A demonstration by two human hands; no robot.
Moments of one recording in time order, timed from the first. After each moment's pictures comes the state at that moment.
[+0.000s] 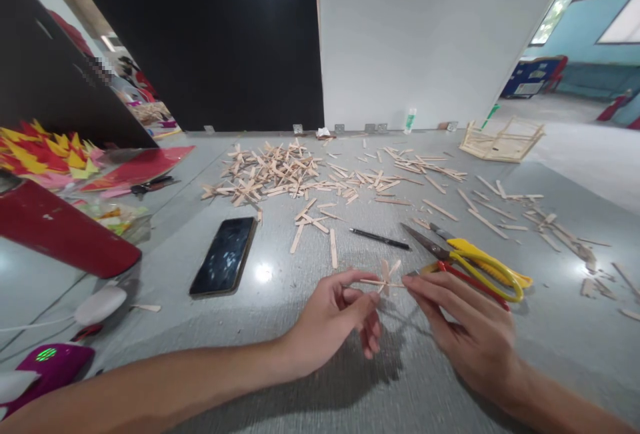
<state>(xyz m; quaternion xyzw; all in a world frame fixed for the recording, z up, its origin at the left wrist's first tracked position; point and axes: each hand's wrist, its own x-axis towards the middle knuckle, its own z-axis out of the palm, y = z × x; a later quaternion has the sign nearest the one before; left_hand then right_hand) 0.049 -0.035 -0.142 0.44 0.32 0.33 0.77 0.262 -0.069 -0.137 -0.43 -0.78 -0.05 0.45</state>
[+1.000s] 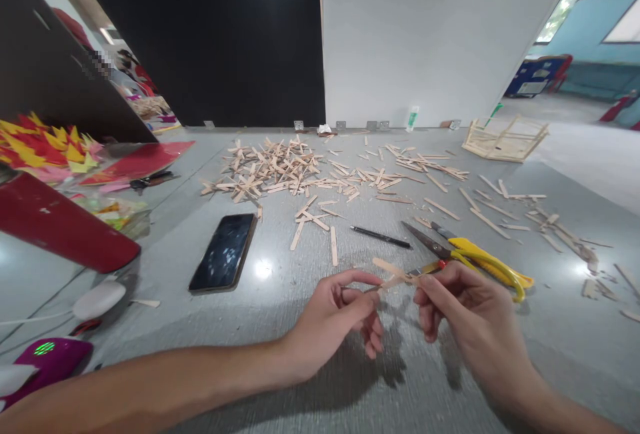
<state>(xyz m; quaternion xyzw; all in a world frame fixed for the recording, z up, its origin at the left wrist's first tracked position) 0.049 -0.041 -0.146 0.41 0.32 0.34 0.79 0.245 -0.070 -0.120 -0.49 -0.45 0.47 0.58</state>
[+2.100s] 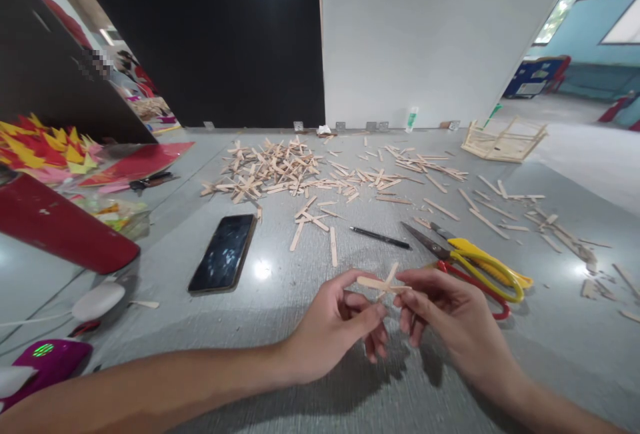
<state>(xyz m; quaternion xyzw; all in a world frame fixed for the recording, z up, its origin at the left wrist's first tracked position) 0.049 -0.042 -0.148 0.48 0.28 0.33 0.76 0.243 -0.069 -0.128 -0.47 -0.47 0.54 0.52</state>
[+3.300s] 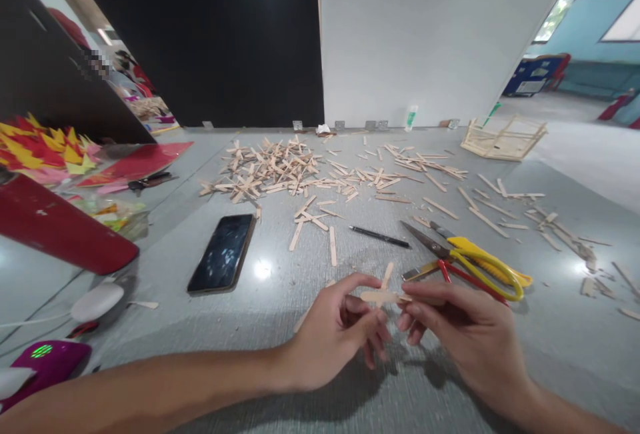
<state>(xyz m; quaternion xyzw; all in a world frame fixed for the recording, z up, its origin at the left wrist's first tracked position) 0.049 -0.048 -0.153 0.49 0.31 0.31 0.75 0.249 -0.080 -0.130 -0.45 -0.57 0.42 0.55</state>
